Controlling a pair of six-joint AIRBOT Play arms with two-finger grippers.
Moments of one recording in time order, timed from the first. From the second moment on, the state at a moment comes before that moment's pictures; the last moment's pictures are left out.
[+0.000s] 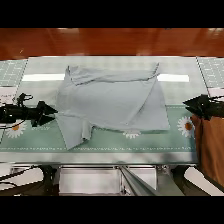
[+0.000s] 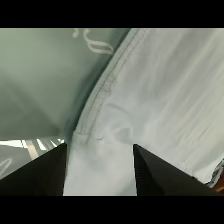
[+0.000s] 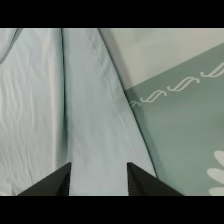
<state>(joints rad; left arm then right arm) 0.49 -1.38 0.72 0.79 -1.14 -1.32 -0.67 -1.12 0.74 -0.71 1.23 1.15</state>
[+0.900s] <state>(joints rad) 0.30 -1.43 0.76 0.74 -1.08 -1.31 -0.67 -1.12 0.56 -0.94 1.30 1.31</state>
